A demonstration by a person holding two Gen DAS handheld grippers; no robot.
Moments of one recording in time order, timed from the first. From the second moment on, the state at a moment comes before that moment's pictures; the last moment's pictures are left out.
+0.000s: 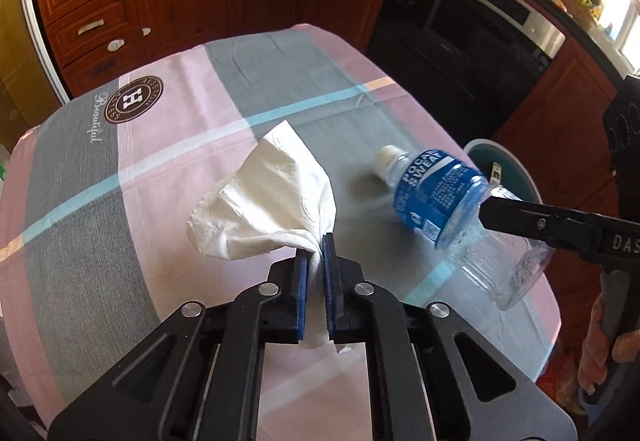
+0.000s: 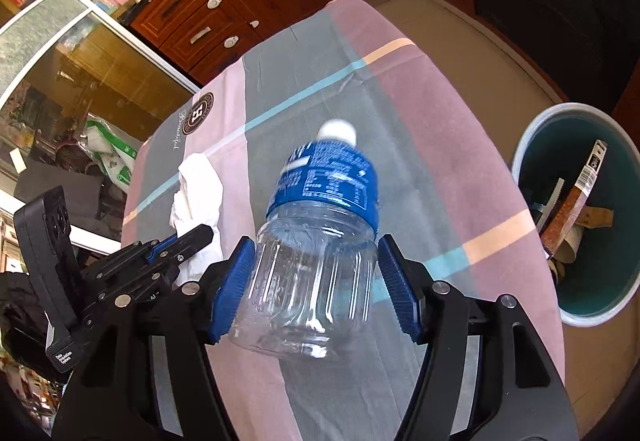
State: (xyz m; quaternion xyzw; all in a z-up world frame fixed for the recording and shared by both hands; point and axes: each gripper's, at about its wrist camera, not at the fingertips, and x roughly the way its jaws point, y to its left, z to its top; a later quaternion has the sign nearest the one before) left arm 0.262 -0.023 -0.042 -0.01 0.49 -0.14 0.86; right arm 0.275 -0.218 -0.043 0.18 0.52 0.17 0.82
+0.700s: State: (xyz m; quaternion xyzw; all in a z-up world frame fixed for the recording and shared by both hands) left arm 0.229 -0.034 -0.042 -0.03 0.51 -0.15 0.85; right arm 0.288 -0.190 -0.076 0.12 0.58 0.21 0.78
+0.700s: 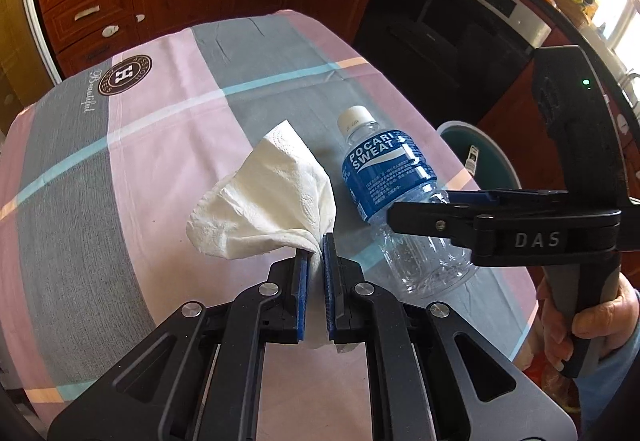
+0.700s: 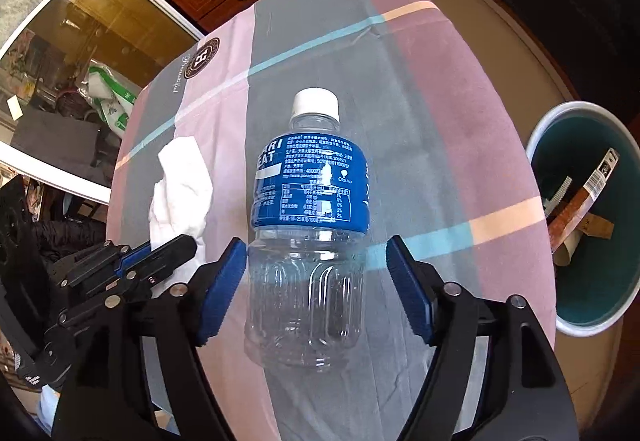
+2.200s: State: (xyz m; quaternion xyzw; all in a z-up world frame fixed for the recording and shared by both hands) left arm 0.270 -0.367 -0.099 0.10 0.57 -0.36 0.74; right arm 0.224 -0.518 -0.101 0.38 0.46 -0.01 0.80
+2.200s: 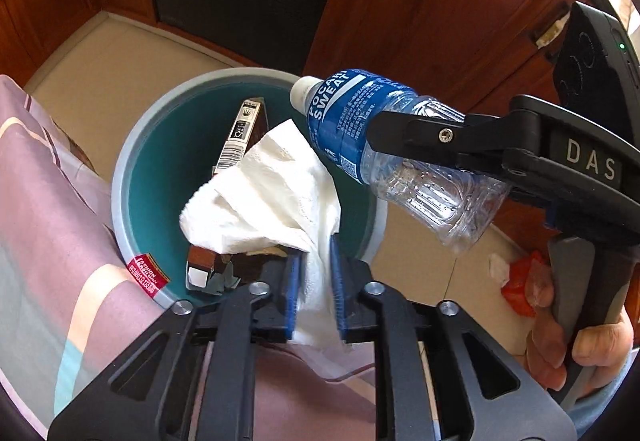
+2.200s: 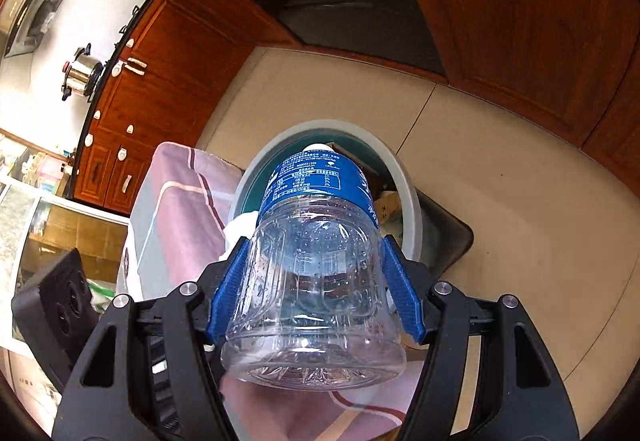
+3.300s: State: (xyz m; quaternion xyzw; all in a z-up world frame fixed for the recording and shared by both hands) left arm 0.236 -0.299 -0.037 0.13 0.50 -0.25 0.82; right arm 0.209 -0.474 -0.073 0.33 0.48 0.00 0.81
